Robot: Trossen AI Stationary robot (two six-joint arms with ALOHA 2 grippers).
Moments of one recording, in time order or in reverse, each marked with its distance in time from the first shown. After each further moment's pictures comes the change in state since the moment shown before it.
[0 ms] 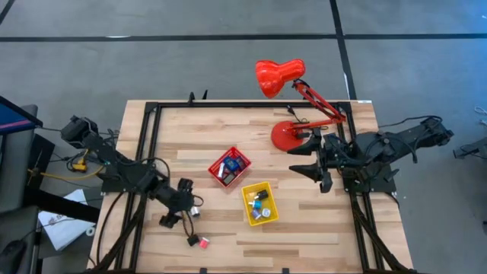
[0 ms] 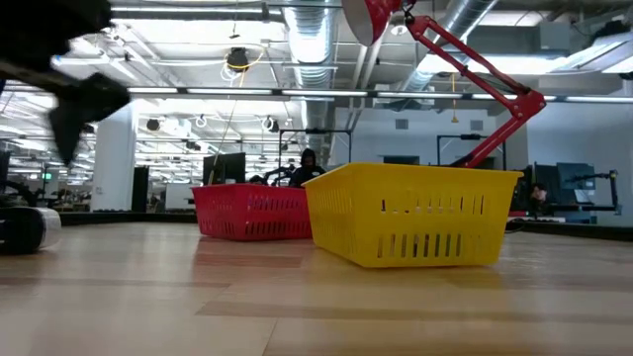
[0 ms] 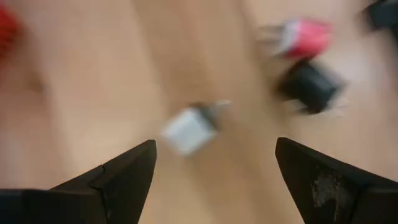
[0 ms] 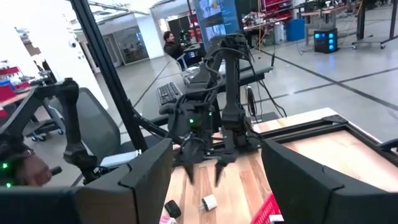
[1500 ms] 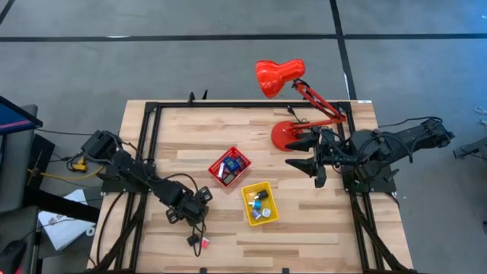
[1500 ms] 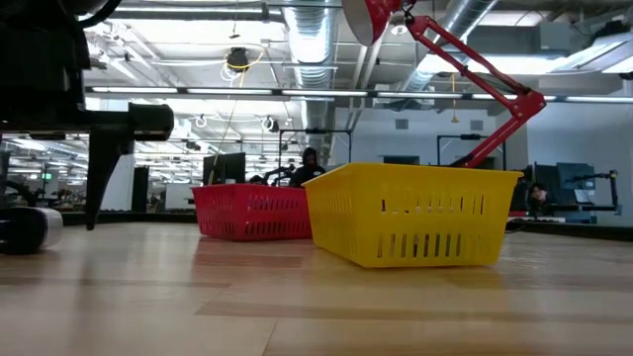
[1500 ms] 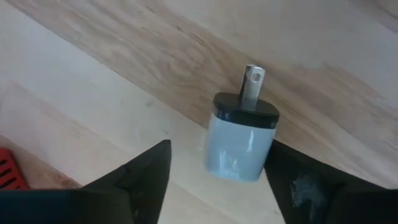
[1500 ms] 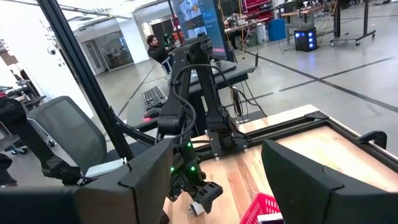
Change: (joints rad) left arm 0.038 0.408 0.183 -0.096 -0.077 0.777; right arm -0.041 0.014 -0.001 0.008 0.029 0.038
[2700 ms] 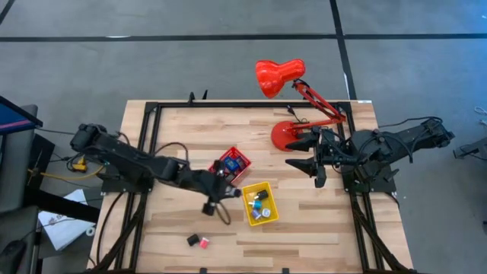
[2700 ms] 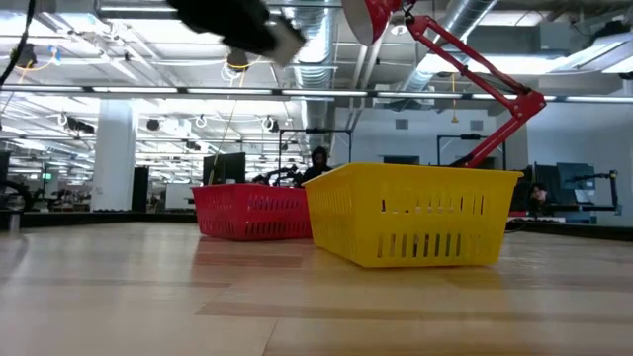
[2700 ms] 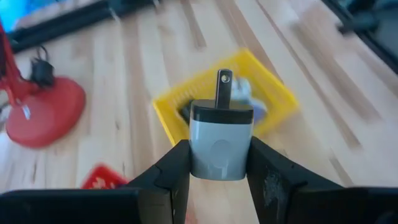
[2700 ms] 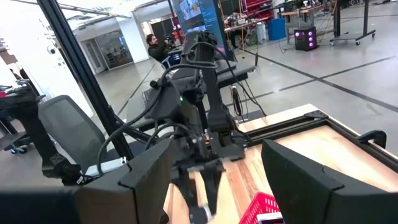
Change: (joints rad) left arm 0.203 -0.190 0.128 0.409 -0.114 -0.397; right arm 0.000 0.000 0.001 -0.004 0.000 0.000
